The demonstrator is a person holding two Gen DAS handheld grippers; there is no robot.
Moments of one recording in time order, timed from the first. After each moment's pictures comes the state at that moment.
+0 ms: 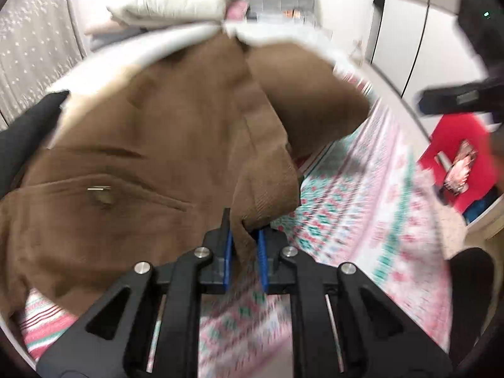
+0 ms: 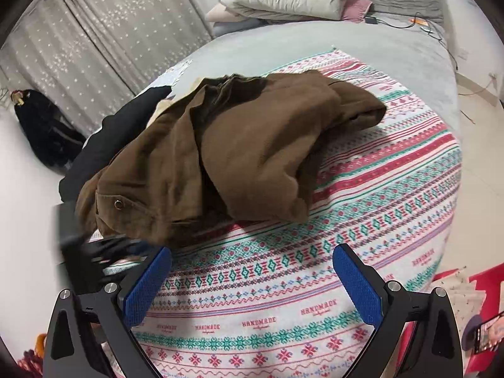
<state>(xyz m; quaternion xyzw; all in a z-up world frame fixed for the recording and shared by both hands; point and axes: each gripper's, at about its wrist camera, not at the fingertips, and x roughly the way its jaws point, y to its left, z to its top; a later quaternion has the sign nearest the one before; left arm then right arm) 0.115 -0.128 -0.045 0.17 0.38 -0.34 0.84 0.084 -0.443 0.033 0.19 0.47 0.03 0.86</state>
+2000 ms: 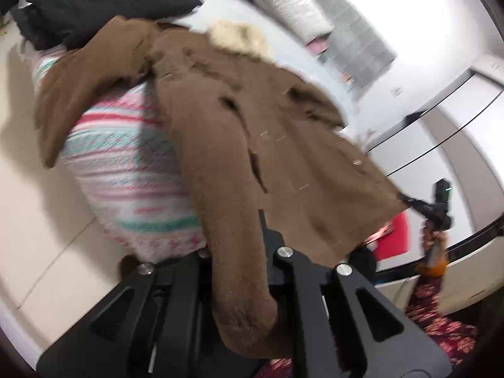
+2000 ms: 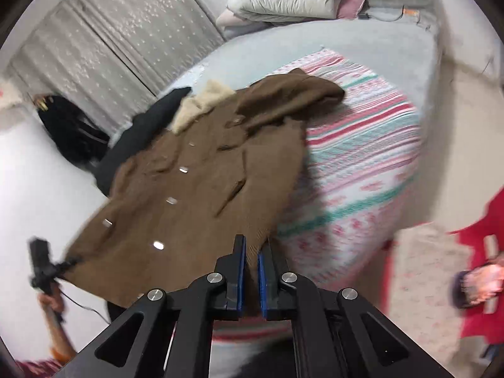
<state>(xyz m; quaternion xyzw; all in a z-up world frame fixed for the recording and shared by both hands) 0.003 0.159 -0.018 -0.15 0.52 -0.25 0.80 -0.066 -0.490 0.086 0.20 0.48 0.06 0.85</state>
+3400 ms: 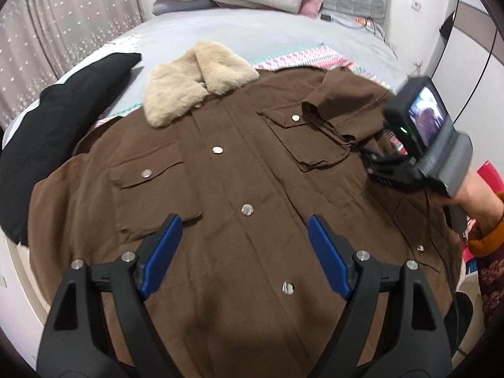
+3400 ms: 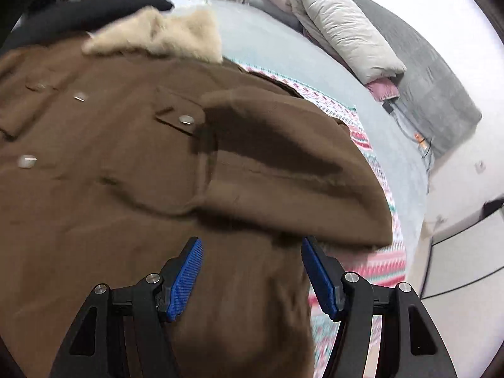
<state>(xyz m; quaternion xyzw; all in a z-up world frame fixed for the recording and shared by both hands) 0.197 -0.078 -0.022 0.13 0.47 -0.21 0.85 0.244 -0.358 -0.055 -0.22 0.50 -0.06 0.84</state>
